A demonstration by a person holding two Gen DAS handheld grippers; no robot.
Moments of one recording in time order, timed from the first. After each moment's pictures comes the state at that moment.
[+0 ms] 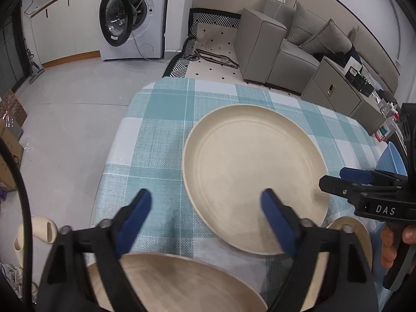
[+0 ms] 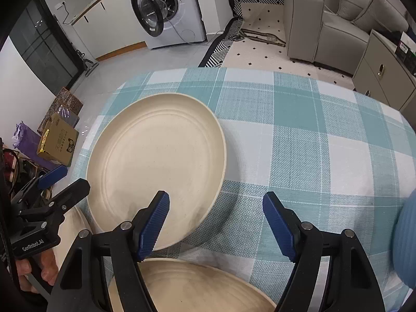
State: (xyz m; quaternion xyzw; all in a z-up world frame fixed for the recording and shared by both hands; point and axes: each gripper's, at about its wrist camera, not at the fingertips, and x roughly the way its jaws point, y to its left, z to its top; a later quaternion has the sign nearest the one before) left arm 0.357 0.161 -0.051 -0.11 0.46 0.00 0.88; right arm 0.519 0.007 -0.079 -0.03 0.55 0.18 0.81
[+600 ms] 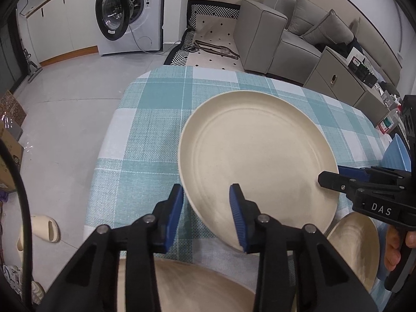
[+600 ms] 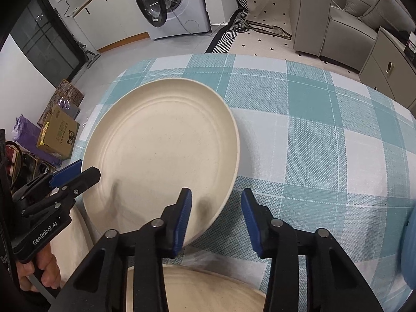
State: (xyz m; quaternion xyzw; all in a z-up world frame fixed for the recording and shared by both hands) left arm 0.365 0.157 -0.063 -0.09 0.48 0.01 0.87; right arm 0.520 0.020 -0.094 -0.05 0.56 0.19 0.80
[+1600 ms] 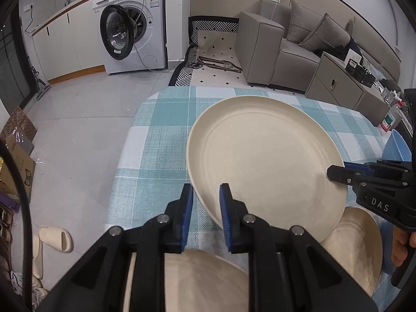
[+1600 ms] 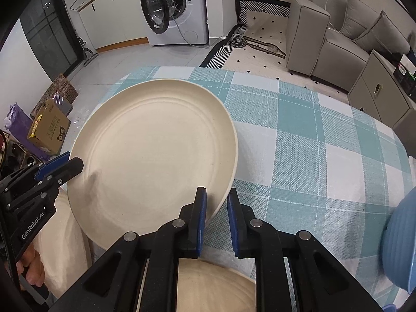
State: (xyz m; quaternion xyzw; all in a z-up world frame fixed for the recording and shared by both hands) left arm 0.339 0.151 -0.034 -0.06 0.44 0.02 0.89; right arm 0.494 0.021 -0.063 -0.09 0.52 0.18 0.83
